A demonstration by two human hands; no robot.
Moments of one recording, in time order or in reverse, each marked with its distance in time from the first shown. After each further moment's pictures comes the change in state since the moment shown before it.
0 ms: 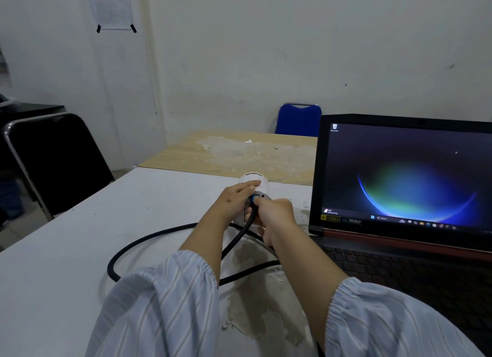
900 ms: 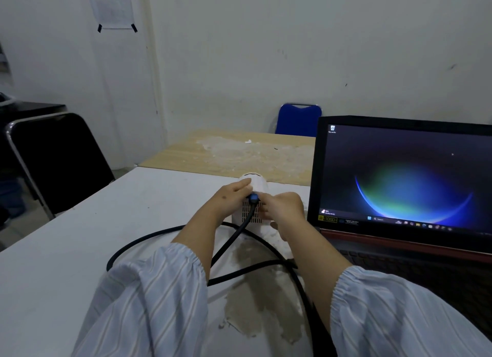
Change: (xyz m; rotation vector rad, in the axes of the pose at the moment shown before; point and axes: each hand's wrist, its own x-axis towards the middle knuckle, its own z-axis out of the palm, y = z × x) left_hand 0.005 0.004 -0.009 0.153 -0.028 -0.063; right_hand 0.023 -0.004 -0.015 -0.306 0.086 -0.148
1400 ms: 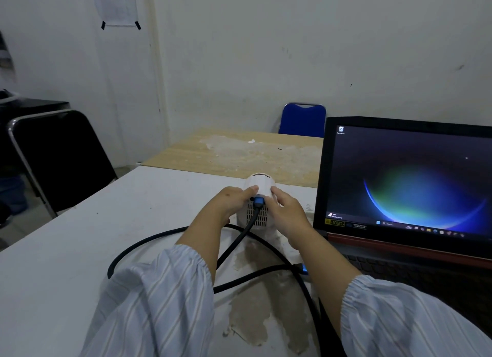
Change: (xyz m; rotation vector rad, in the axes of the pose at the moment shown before) left_hand 0.011 0.000 -0.001 -0.057 0.019 -0.261; right_hand 0.003 0.010 -0.010 -0.172 -0.207 -0.263
